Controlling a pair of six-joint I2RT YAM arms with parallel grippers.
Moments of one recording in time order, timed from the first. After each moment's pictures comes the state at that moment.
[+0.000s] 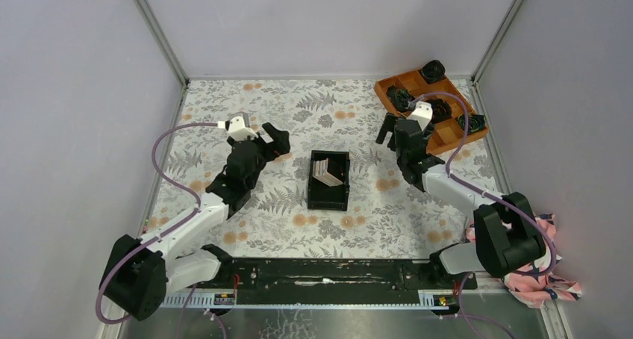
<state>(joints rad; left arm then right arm) -0.48 1.10 0.59 0.31 -0.36 -0.60 0.39 1.40 0.75 0.19 0.46 0.41</state>
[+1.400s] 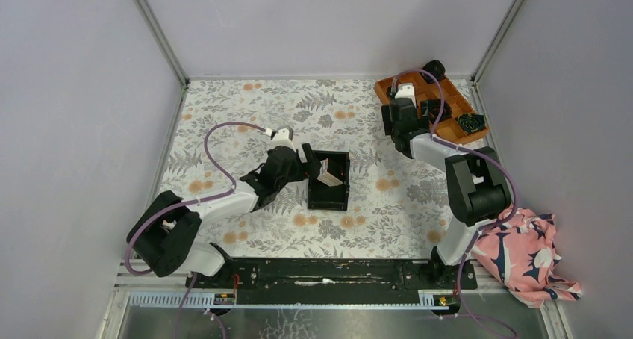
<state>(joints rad) -0.67 1.41 0.64 0.23 -0.22 -0.68 0.29 1.77 1.05 0.15 0.55 -0.05</state>
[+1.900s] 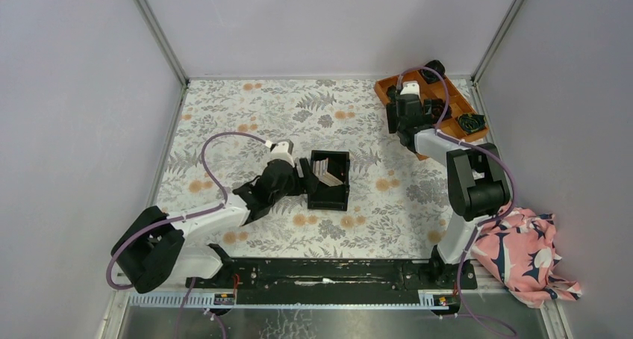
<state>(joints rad) -0.74 1.28 0.55 0.17 -0.20 -0.68 0.23 1.81 1.09 0.10 0.45 -0.05</state>
